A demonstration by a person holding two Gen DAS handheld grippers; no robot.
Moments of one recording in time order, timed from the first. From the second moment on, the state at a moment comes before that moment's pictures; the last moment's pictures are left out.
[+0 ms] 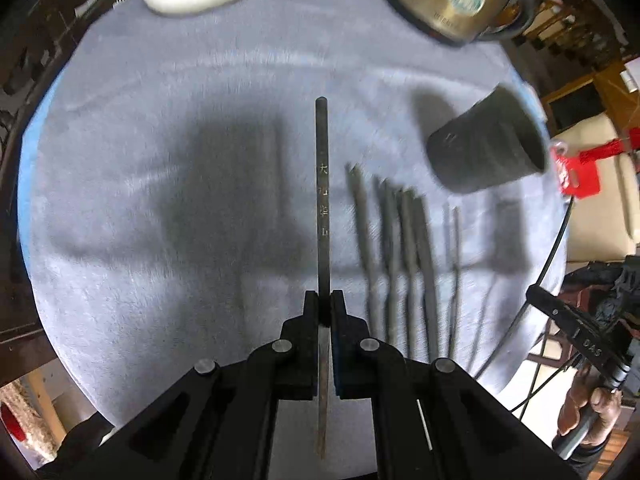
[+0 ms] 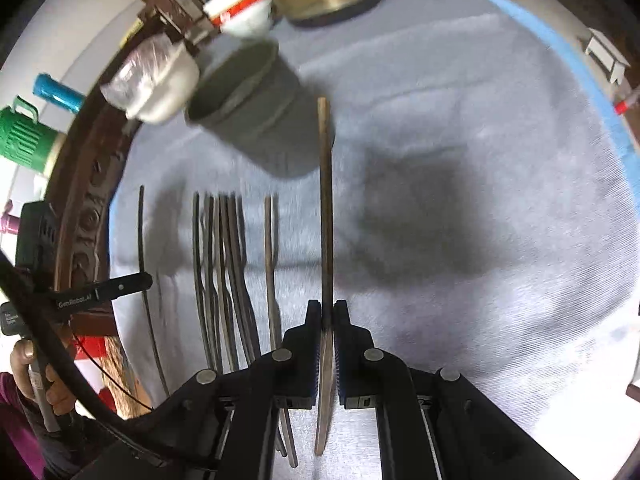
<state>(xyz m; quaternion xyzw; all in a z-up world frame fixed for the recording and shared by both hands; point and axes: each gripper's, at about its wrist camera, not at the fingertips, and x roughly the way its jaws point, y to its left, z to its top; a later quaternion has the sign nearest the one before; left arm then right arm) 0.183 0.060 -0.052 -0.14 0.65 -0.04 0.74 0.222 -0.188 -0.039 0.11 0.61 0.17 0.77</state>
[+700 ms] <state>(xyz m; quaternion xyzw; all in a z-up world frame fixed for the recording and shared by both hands) 0.213 0.036 0.113 -0.22 0.37 -0.04 0.90 0.248 -0.218 0.097 0.19 0.42 0.19 0.86</state>
